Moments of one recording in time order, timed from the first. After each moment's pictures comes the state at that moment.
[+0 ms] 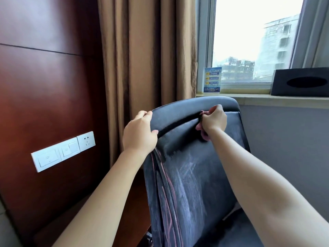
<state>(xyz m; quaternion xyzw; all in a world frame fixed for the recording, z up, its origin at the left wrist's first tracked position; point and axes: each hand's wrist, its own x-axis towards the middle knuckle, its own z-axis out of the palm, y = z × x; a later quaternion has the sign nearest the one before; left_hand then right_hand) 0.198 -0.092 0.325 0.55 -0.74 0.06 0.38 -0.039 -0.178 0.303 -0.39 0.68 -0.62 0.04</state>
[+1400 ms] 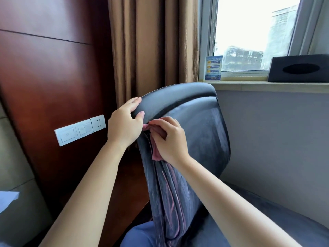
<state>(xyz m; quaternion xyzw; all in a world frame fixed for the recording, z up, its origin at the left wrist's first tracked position) 0.253 0.001 0.311 0.50 -0.69 -0.05 0.52 0.128 0.009 0.254 -0.66 0.42 -0.62 -0.04</state>
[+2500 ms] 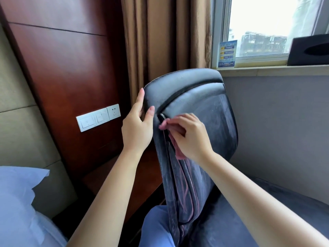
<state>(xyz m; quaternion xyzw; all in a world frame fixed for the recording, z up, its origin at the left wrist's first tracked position) 0.252 0.046 0.264 0.45 -0.64 -0.14 0.60 0.110 0.056 0.233 -0.72 0.39 -0.57 -0.09</state>
